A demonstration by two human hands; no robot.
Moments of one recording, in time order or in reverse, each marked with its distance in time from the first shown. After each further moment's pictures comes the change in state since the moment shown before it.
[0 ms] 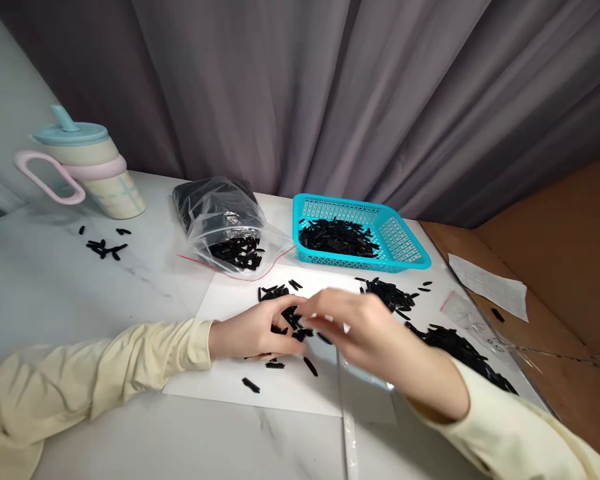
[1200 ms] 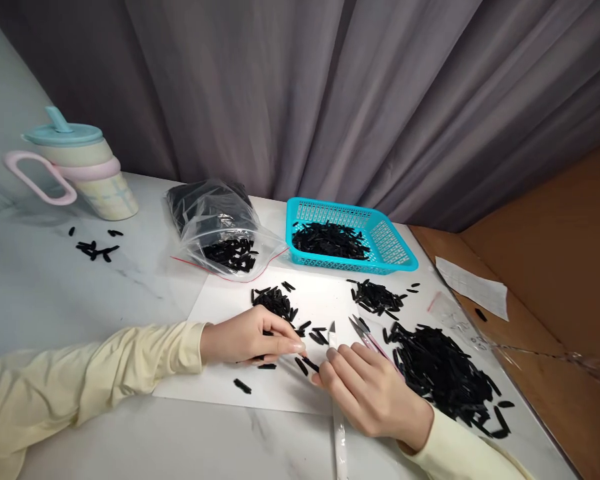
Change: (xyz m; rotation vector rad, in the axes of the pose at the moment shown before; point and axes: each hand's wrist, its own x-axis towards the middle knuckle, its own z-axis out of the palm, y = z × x) left_hand -0.004 0.000 0.003 0.114 -0.039 -0.032; right_hand -0.062 -0.001 0.036 -0.676 0.220 -0.413
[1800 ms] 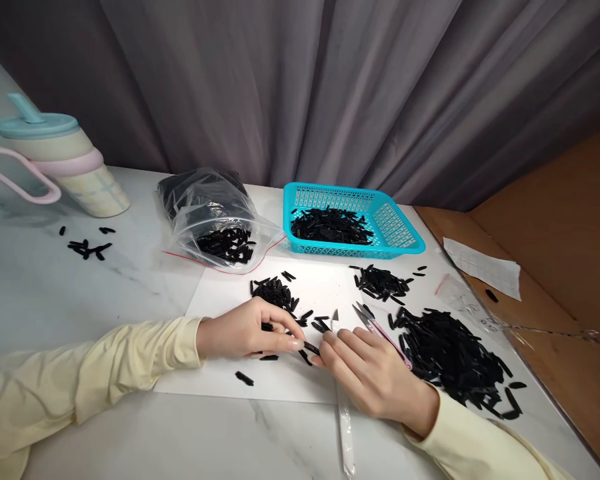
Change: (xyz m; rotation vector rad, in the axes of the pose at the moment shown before) left_hand 0.002 0.001 0.001 -0.010 0.020 -0.009; right_hand -0.005 0.002 0.007 0.060 -0.022 0.057
